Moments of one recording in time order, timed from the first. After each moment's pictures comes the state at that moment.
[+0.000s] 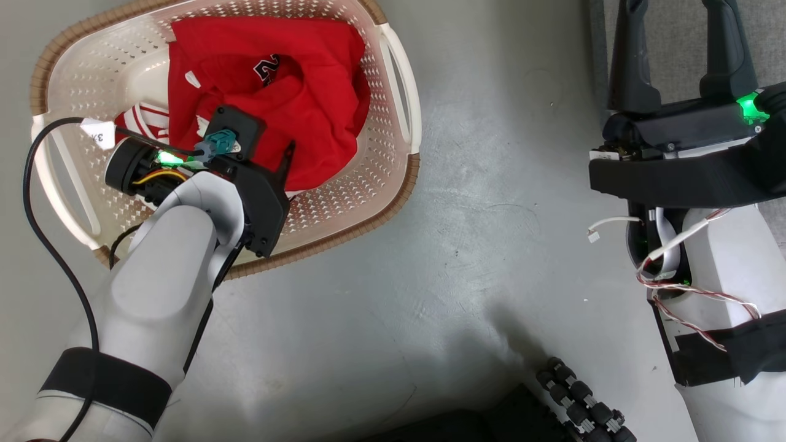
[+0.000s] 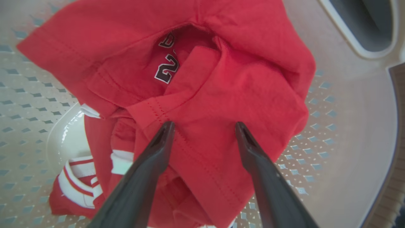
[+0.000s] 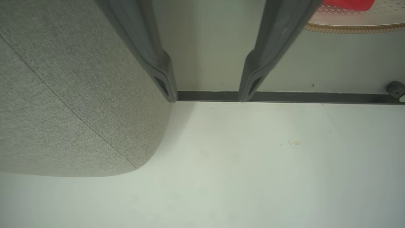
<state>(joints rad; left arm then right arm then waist) -0.94 0.20 -0.63 0.86 -0.36 -0.13 0.10 -0.64 -0.08 0.22 -0.04 0.16 -0.12 -0.20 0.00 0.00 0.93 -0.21</state>
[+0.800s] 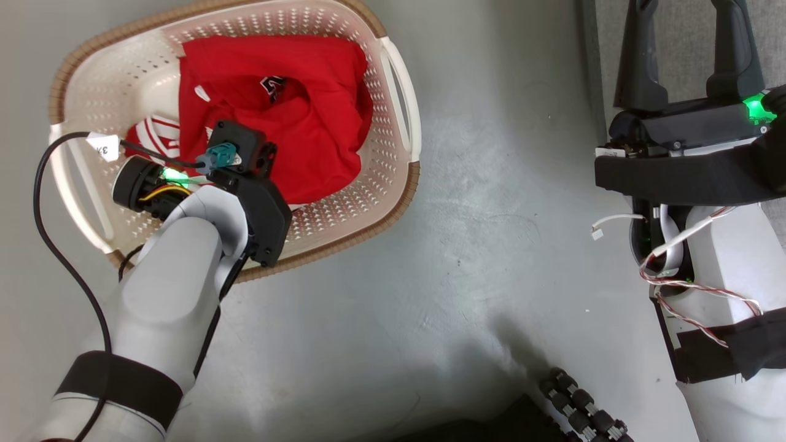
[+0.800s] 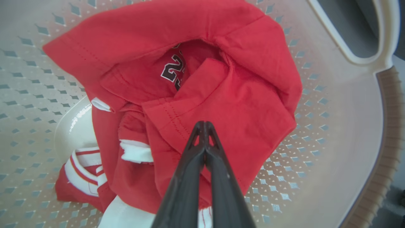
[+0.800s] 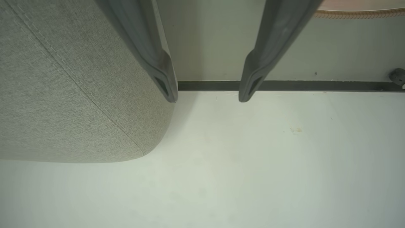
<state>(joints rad) -0.94 0.16 -0.62 0.96 -0.38 -0.13 0.05 -0.64 -0.08 0.20 -0.03 0.16 -0.12 -0.21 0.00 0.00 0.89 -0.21</state>
